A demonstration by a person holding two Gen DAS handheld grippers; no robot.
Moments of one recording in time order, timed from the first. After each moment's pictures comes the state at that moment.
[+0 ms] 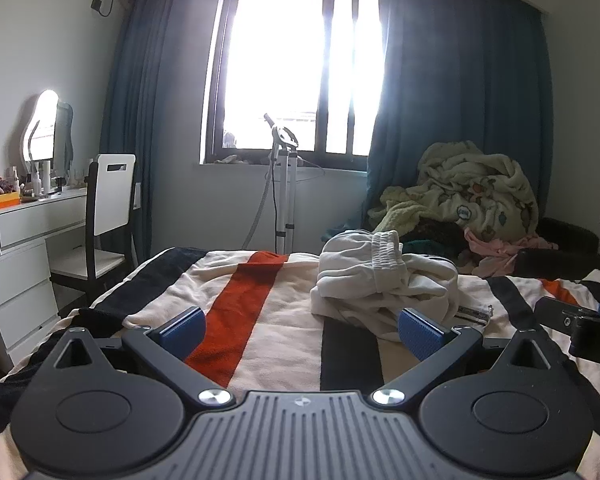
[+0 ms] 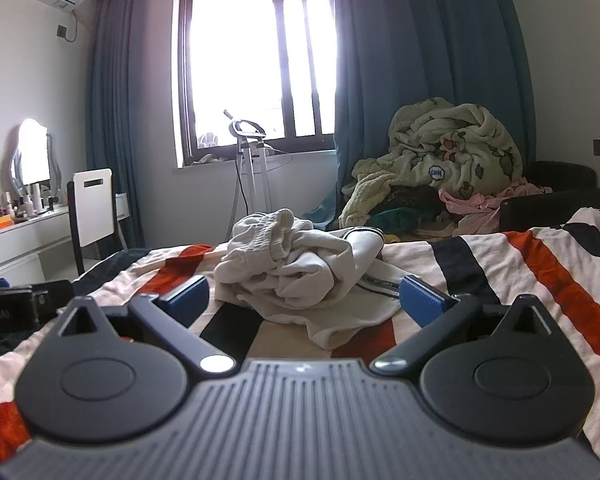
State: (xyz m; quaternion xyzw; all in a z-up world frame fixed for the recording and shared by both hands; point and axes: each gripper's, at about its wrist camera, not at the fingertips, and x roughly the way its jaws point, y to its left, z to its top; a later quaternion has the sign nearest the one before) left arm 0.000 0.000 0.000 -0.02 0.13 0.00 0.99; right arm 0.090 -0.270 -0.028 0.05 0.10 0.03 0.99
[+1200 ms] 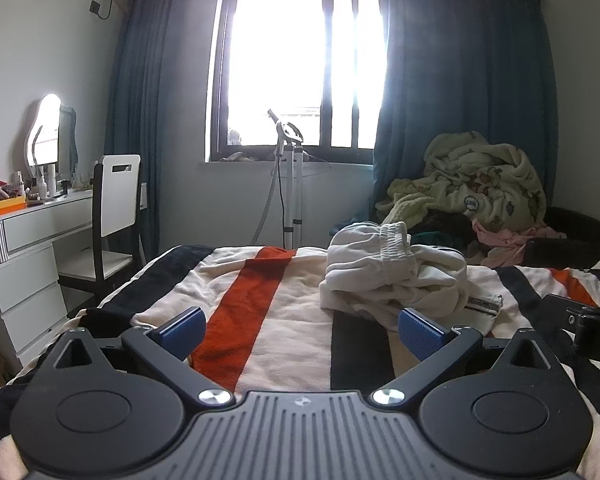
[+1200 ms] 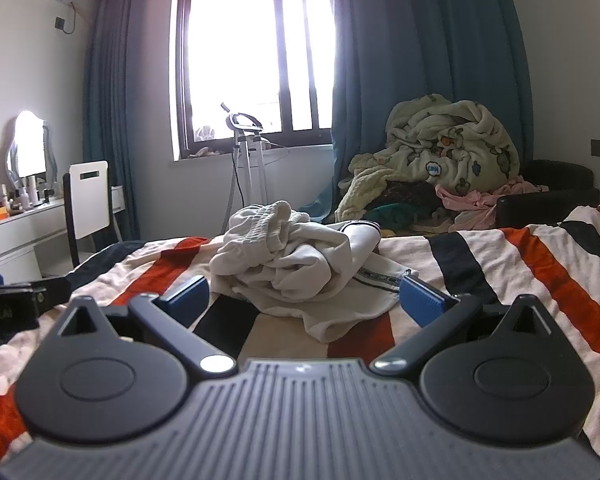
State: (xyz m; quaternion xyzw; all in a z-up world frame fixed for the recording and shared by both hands) left arm 0.003 -0.002 -0.002 0.00 0.14 0.01 0.99; right arm 0.095 -0.267 -0.033 0.04 0.11 0.03 0.99
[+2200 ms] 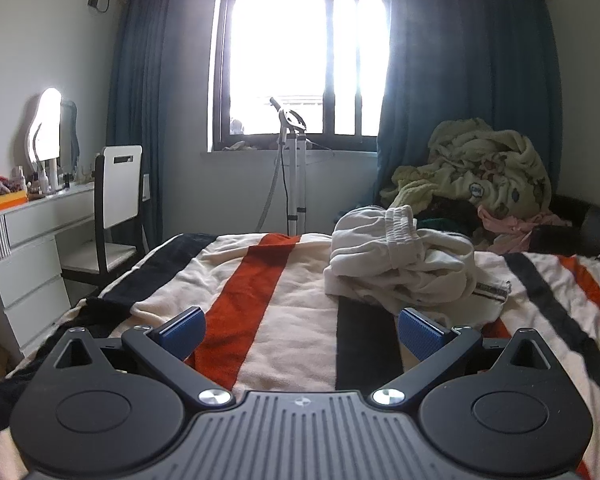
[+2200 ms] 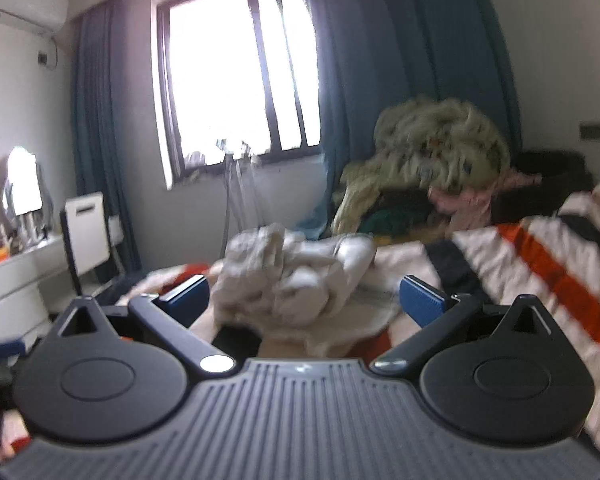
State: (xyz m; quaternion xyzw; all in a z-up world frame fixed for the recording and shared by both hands) left arm 0.018 -0.006 -0.019 0.02 0.15 0.02 0.99; right arm 0.086 -0.285 0.001 0.08 0.06 0.01 1.00
